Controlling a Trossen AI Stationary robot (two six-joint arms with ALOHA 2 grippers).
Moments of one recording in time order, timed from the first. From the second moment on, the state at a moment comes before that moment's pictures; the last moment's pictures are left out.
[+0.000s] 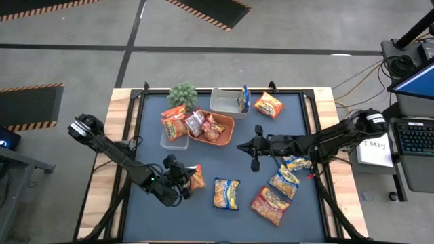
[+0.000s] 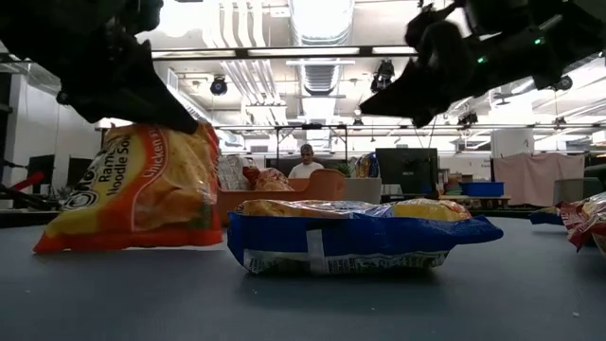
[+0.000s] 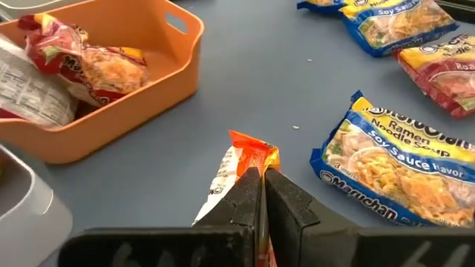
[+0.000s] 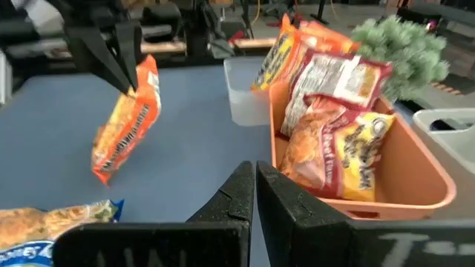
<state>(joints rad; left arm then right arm) -0.65 1.51 0.75 -0.16 -0.89 -0.91 0.11 1.38 0.48 0.63 0.23 0.06</state>
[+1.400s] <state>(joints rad) -0.65 1.51 0.77 -0.15 -0.98 -0.84 0.10 2.17 1.27 0.52 -0.19 0.29</state>
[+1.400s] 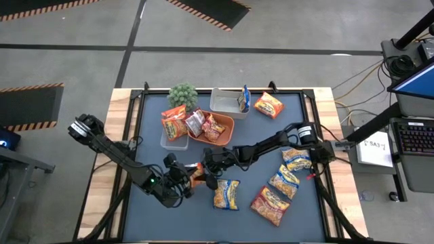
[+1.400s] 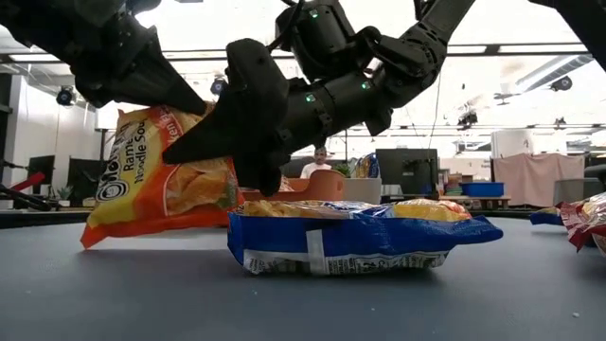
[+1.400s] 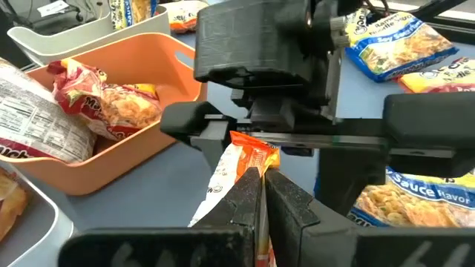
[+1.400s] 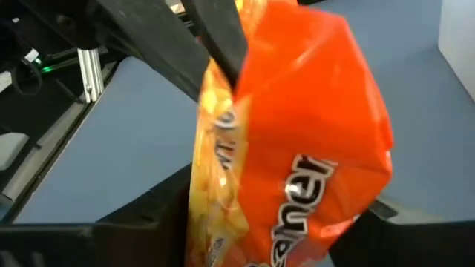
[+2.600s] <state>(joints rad) -0.65 1.02 0.77 -0.33 -0.98 -0.40 0.06 1.89 1.23 0.28 -0.05 -0.04</state>
